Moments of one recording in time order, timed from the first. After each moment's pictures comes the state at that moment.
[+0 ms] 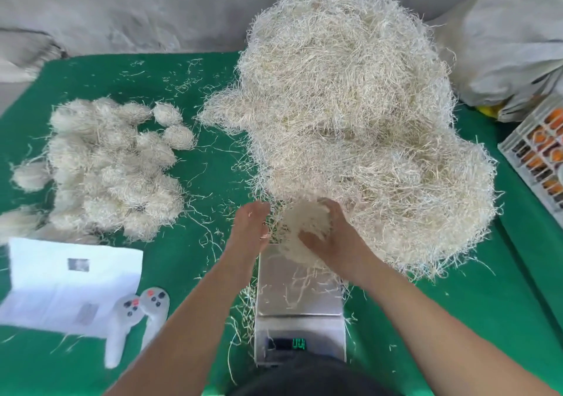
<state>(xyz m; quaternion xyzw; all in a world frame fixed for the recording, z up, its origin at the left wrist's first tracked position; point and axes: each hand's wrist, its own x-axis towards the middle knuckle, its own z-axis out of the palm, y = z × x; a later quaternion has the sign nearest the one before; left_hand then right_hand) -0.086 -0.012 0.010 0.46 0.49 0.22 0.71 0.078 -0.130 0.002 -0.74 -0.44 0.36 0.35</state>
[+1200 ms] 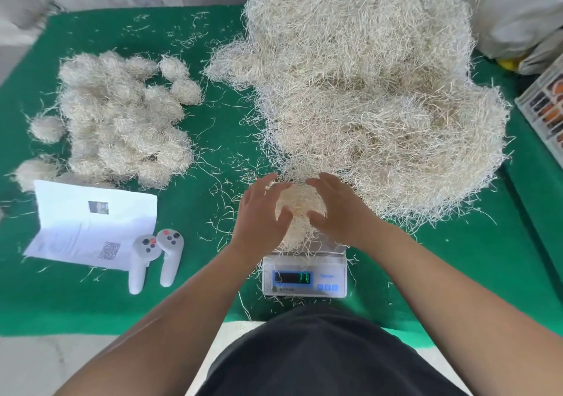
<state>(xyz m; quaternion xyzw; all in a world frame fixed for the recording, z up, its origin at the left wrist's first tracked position) -0.132 -0.072 -0.038 0.86 0.41 0.15 0.28 0.047 -0.166 -0.013 -0.77 -0.57 0.25 0.14</state>
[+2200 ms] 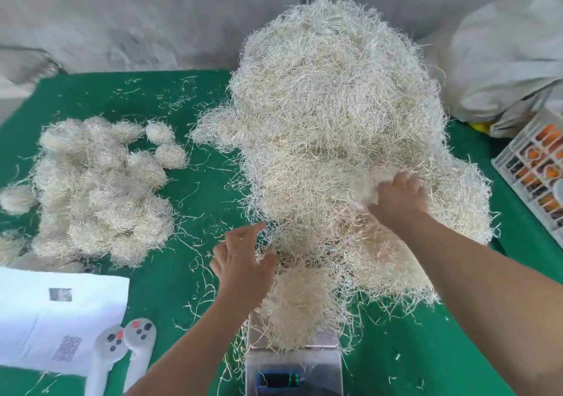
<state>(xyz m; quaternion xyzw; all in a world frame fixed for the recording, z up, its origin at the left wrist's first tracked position) -0.080 -0.018 -0.017 0.78 0.53 0.13 0.31 0.238 -0.083 0.017 -0.93 -0.36 0.06 -0.09</state>
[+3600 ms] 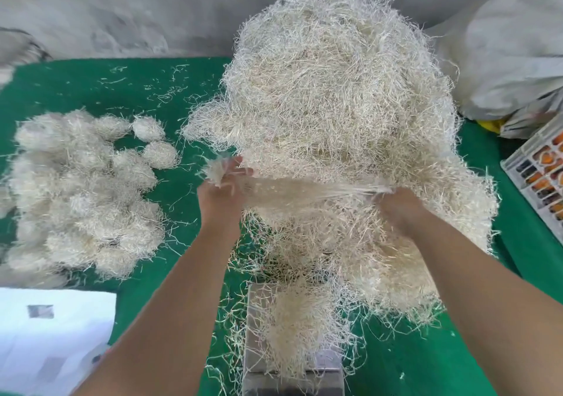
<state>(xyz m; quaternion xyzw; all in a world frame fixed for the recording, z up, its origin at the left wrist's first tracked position) -0.014 0.108 0.024 0.48 0.55 0.40 0.55 0.264 -0.058 0.000 -0.87 -0.14 0.32 0.36</state>
